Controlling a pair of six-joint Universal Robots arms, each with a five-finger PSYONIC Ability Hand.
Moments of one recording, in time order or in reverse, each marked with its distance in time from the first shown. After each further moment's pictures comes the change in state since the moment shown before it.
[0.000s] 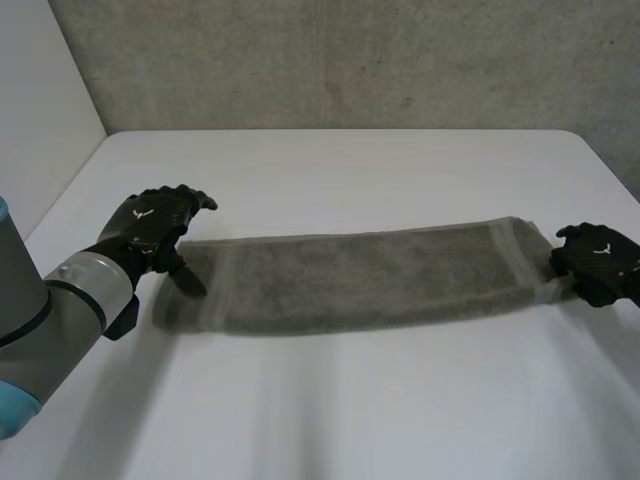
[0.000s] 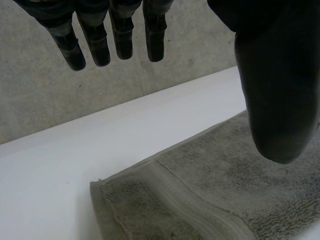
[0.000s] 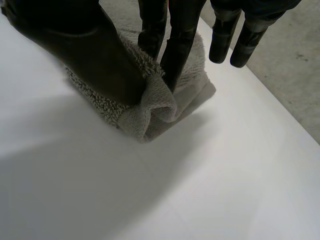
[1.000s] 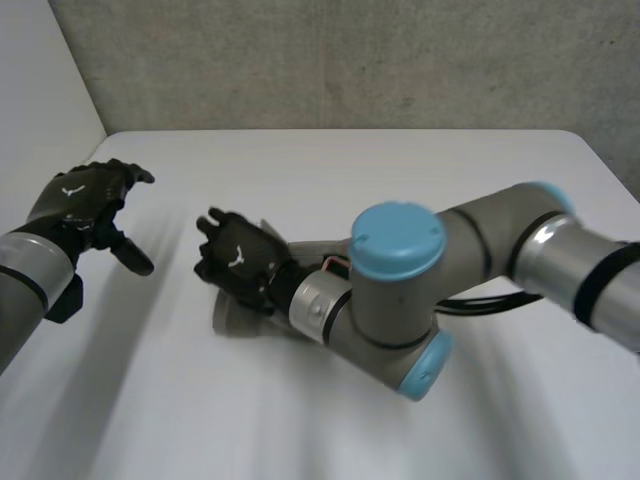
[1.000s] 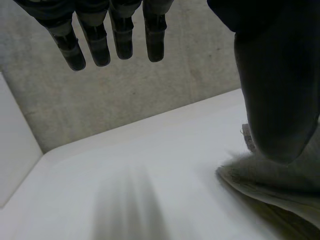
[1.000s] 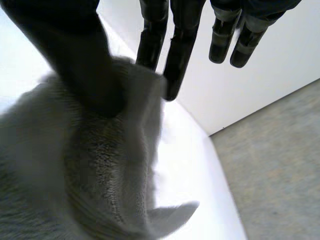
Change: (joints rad) left arm 0.153 0.111 -0.037 -0.001 -0.010 -0.005; right arm 1.121 0.209 -0.546 -0.071 0.314 0.142; left_hand 0.000 -0.002 0.000 0.000 -0.001; right_hand -0.404 -0.402 0.000 0.000 -0.424
